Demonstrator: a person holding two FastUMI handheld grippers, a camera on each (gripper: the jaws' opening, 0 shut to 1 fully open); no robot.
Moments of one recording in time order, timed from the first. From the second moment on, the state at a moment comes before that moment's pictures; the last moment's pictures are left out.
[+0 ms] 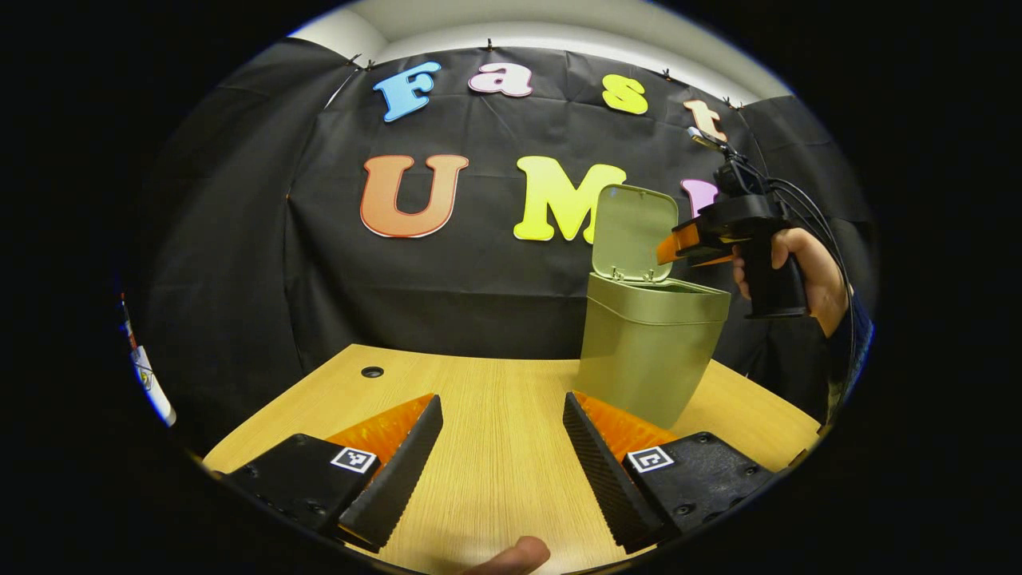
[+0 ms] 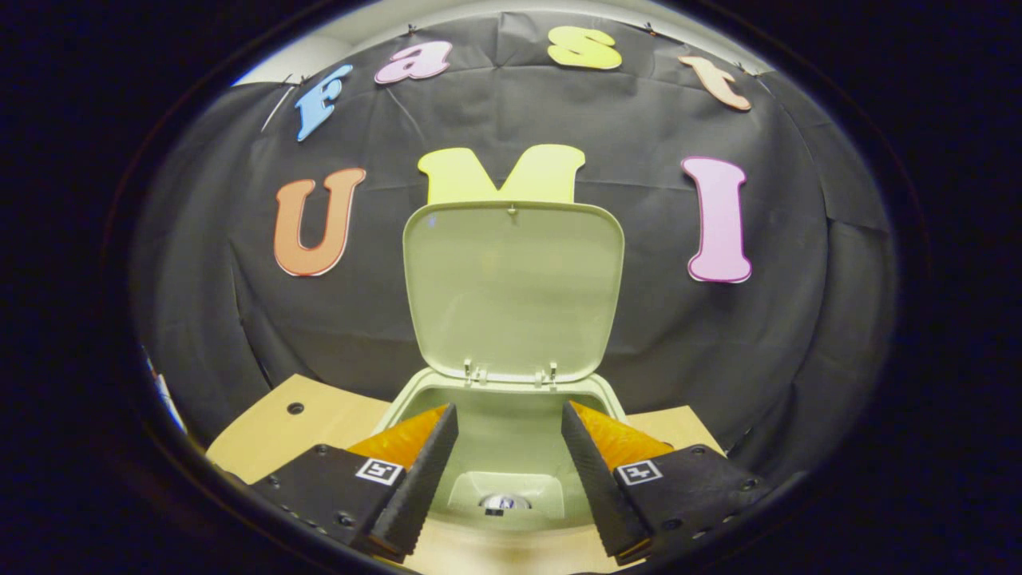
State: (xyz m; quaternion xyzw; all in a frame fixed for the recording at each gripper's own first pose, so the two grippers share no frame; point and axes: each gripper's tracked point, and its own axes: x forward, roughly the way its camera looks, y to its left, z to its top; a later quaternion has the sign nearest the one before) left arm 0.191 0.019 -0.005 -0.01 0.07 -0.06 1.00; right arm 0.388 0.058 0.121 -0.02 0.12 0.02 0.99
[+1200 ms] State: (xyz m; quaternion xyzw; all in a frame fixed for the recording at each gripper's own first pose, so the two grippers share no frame) left arm 0.198 0.041 -0.011 -0.01 0.09 -0.04 0.99; right arm 0.463 0.061 0.304 -0.04 0.04 -0.03 1.00
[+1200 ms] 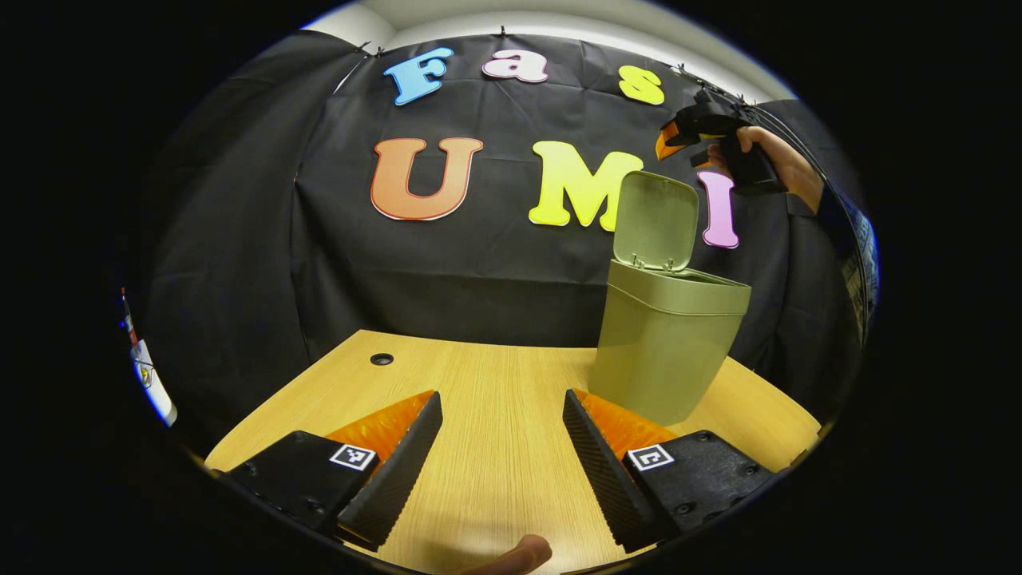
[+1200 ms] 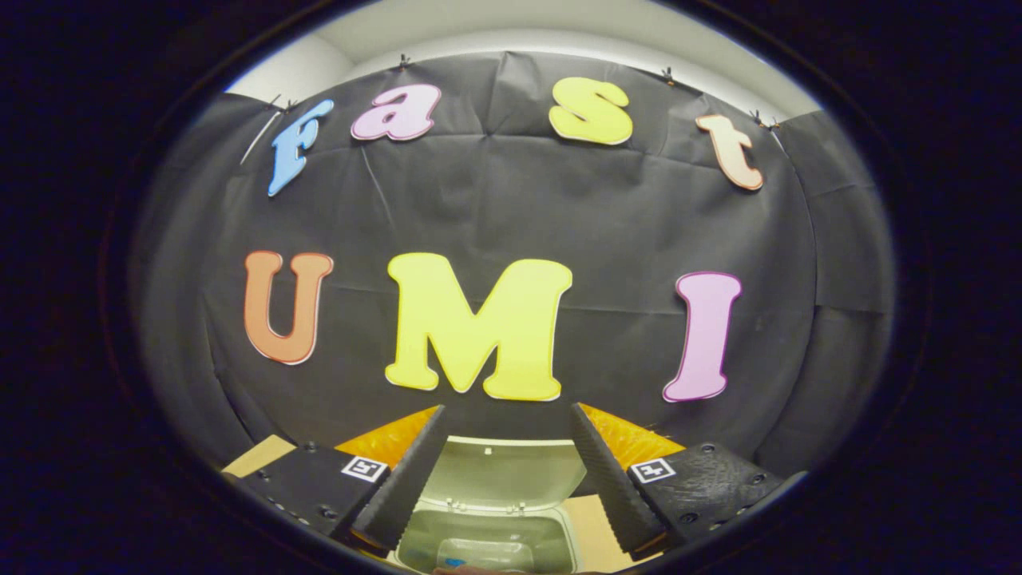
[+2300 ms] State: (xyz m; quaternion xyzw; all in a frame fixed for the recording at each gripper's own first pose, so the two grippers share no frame) left arm 0.169 0.027 -0.017 -0.01 0.09 -0.06 0.99; right arm 0.403 0.052 0.231 -0.03 0.08 0.00 1.00
